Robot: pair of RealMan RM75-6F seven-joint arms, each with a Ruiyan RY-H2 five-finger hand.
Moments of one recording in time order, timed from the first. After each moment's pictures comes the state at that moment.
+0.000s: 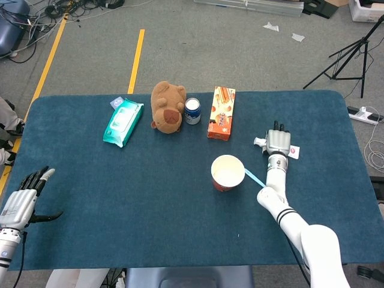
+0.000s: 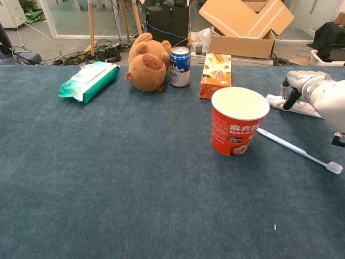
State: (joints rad) left arm -0.24 -1.06 -0.05 -1.60 1.39 1.24 -0.17; right arm 0.95 -1.96 0.51 -0.42 -0.54 0.65 -0.73
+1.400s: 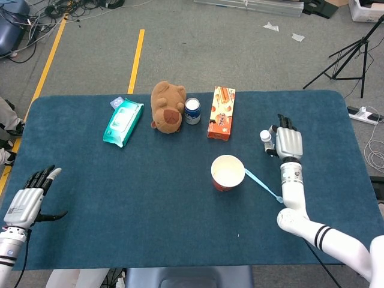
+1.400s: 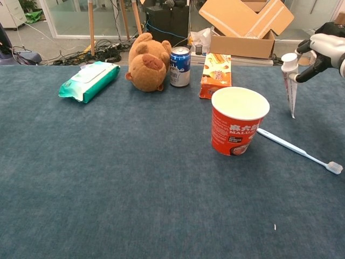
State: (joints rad) left arm -0.25 -1.06 -0.05 -1.64 1.39 1.23 -0.09; right arm 0.69 -1.55 0.44 -1.29 -0.69 1.03 -0.52
